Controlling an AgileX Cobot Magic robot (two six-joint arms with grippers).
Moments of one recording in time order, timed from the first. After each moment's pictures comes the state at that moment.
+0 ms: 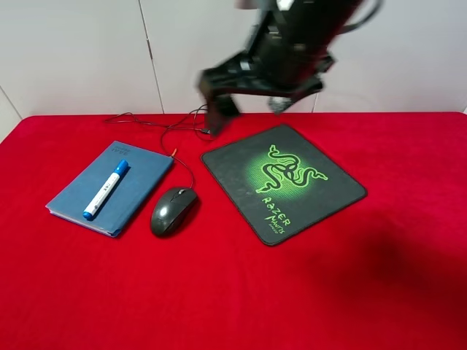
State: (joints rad) left arm 0.02 -0.01 -0.49 -0.09 1.06 0.15; right arm 0.80 1.66 -1.47 0.03 0.95 0.24
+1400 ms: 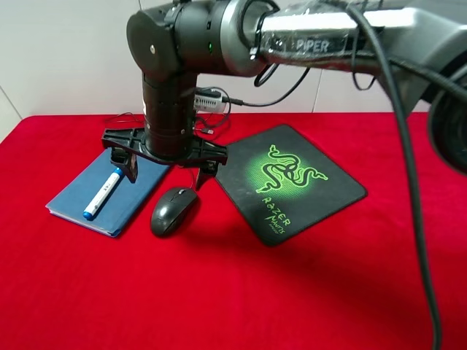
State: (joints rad) left arm 0.02 -0.01 -0.49 -0.05 1.06 0.15; right arm 0.93 2.23 -1.92 0.02 1.05 0.96
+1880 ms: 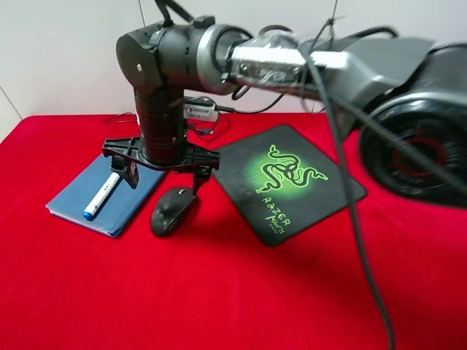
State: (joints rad) left arm 0.02 -0.01 -0.49 -0.05 1.06 0.15; right arm 0.93 2.39 -2.12 0.00 1.16 0.98
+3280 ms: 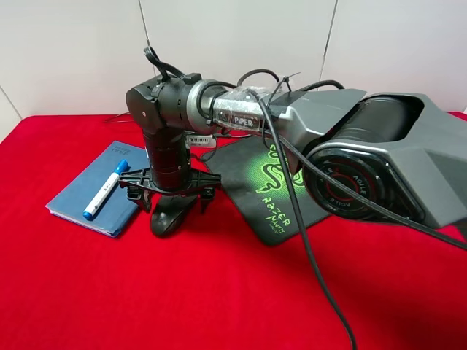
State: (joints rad) left arm 0.02 -0.01 -0.49 -0.05 1.06 0.15; right arm 0.91 2.54 -2.18 0.01 1.16 0.91
